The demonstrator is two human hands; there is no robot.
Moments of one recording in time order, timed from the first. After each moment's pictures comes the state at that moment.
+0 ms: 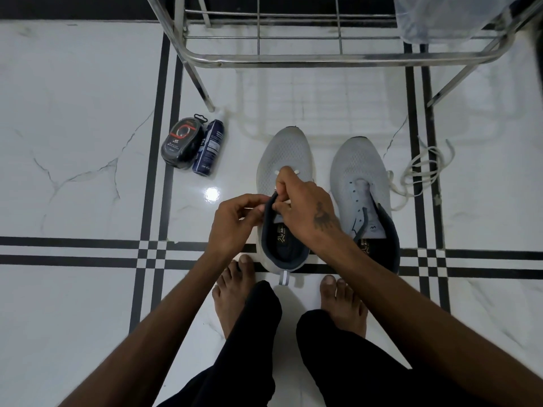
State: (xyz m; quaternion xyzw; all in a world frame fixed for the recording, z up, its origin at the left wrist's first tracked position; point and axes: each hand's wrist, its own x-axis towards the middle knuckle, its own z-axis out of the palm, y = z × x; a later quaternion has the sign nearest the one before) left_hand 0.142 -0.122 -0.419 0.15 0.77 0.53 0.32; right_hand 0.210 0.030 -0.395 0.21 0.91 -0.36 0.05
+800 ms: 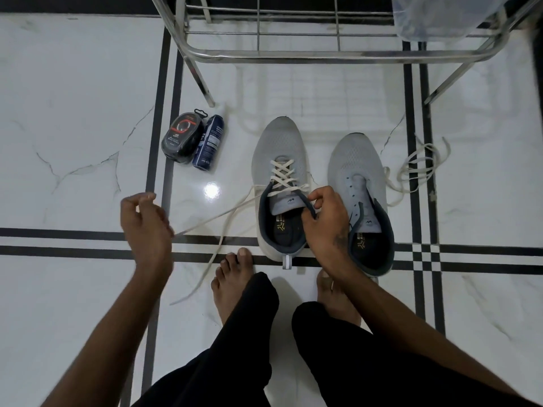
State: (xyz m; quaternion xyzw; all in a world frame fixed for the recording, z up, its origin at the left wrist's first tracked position) left_hand 0.118 -0.202 -0.386 -0.20 0.79 0.58 0.07; right_hand 0.260 0.026 -0.435 0.41 0.81 -0.41 -0.09
